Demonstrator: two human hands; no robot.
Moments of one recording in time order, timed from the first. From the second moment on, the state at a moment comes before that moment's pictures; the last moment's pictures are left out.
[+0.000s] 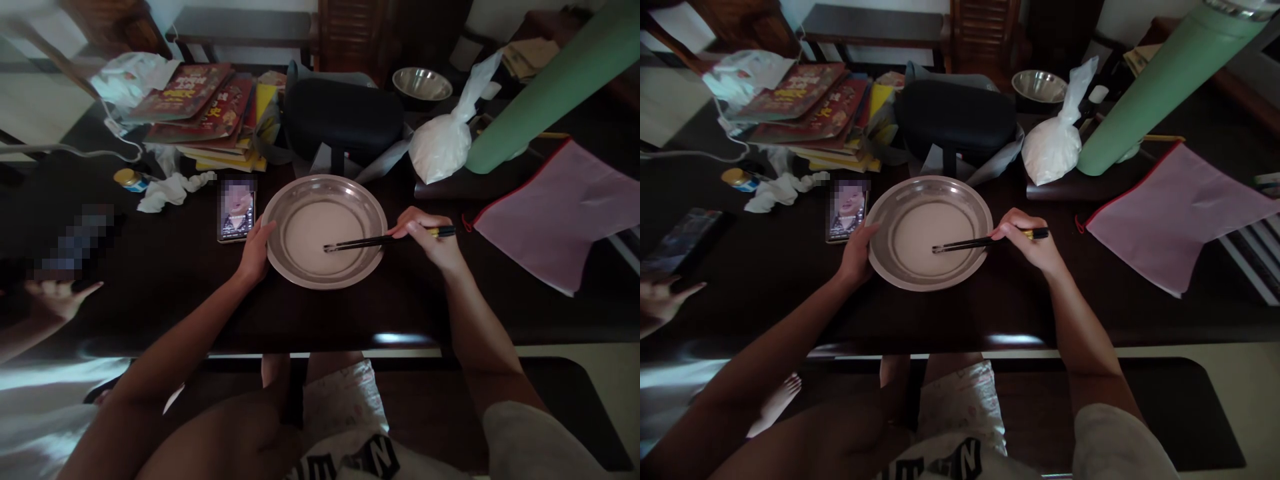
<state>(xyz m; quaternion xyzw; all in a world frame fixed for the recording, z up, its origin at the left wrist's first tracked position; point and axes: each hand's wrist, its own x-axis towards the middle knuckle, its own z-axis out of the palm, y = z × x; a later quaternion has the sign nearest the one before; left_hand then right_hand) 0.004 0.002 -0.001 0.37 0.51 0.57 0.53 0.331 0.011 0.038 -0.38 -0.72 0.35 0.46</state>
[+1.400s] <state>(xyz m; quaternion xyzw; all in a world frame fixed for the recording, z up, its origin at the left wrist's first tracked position) 0.004 0.002 -0.001 0.36 0.52 0.56 0.53 0.332 0.012 0.036 -0.40 -0.71 0.34 0.47</state>
